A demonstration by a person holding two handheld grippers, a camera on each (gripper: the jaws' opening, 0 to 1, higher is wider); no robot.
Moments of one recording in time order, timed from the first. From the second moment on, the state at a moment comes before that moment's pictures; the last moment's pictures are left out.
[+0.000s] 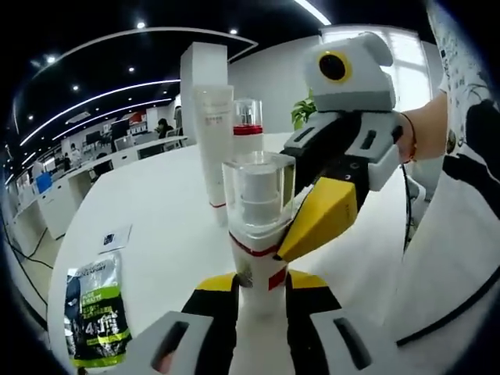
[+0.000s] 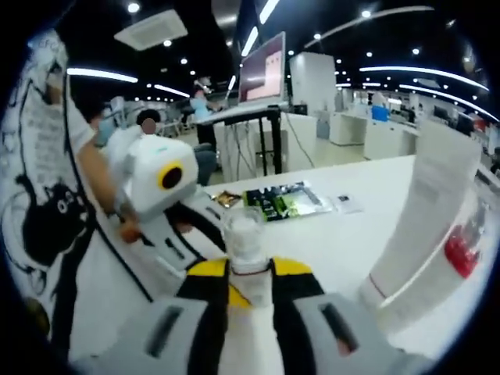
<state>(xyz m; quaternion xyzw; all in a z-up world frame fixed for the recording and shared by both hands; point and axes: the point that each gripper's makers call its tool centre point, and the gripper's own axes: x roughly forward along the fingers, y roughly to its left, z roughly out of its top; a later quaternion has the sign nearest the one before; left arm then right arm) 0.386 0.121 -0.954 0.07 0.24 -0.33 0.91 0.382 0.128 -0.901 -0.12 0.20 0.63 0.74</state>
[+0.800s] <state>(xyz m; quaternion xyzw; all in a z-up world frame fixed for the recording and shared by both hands) 0.452 0.082 -0.954 0.05 0.24 -0.30 0.92 0.438 0.002 -0.895 -0.02 0.22 0.42 0.88</state>
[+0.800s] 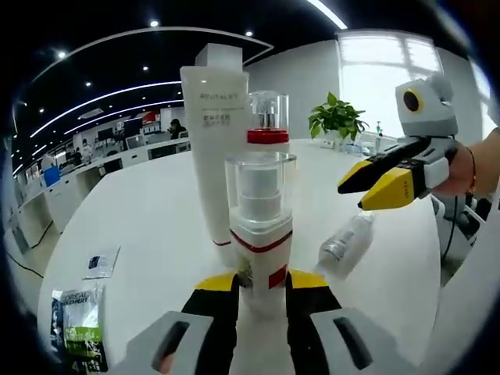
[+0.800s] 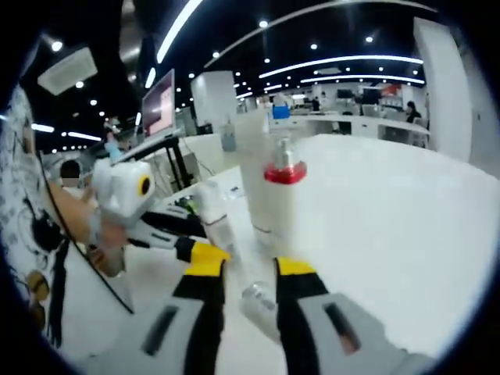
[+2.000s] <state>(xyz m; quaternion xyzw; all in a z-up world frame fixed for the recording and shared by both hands) 0.465 0.081 -0.954 0.04 0.26 -0.29 0.92 0.457 -0.046 -0.905 -0.03 0.23 0.35 0.91</state>
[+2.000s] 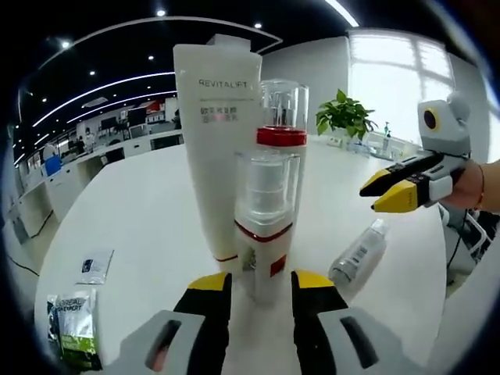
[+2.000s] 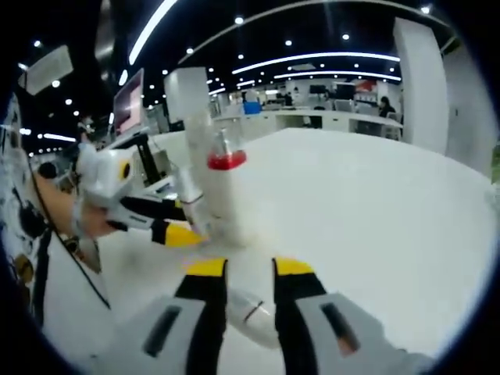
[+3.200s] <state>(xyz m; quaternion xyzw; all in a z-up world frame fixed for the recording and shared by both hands) 0.453 0.096 -0.949 0.04 0.26 -0.33 0.91 0.437 -0.038 -0.938 -0.15 0.29 0.48 0.82</state>
